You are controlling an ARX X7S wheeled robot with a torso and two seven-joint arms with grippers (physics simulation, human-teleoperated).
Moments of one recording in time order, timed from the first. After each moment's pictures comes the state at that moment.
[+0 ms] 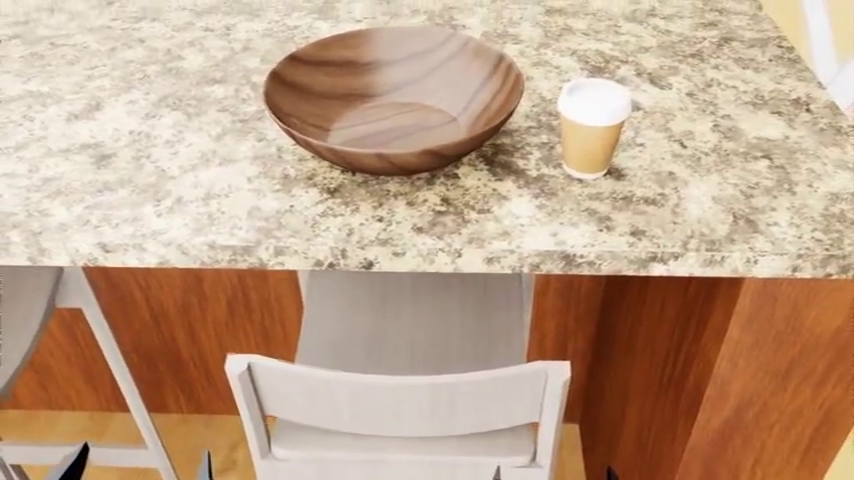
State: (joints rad) left arm -0.05 -0.31 0.37 0.01 -0.26 0.05 -0.35; right arm 0.06 0.29 -0.38 0.05 0.28 -0.08 0.34
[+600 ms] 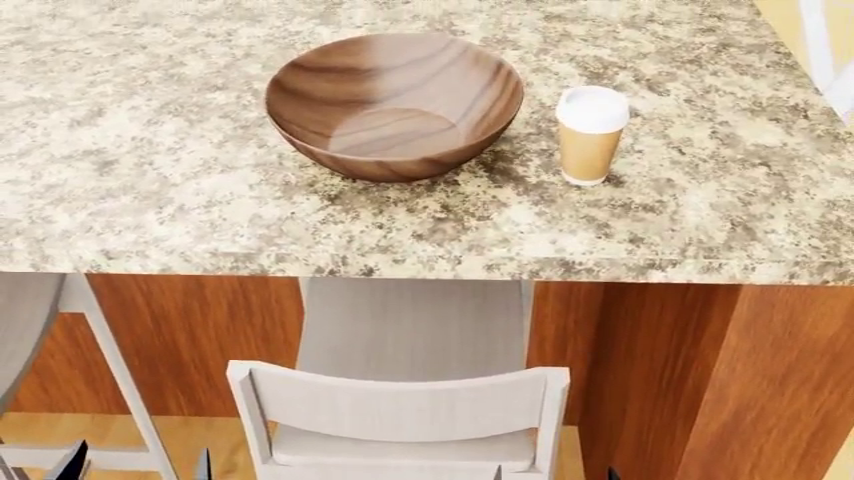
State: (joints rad) left arm -0.06 -0.31 0.38 0.01 -0.26 0.06 -0.37; right arm 0.06 0.30 -0.39 0.05 0.29 -0.09 0.35
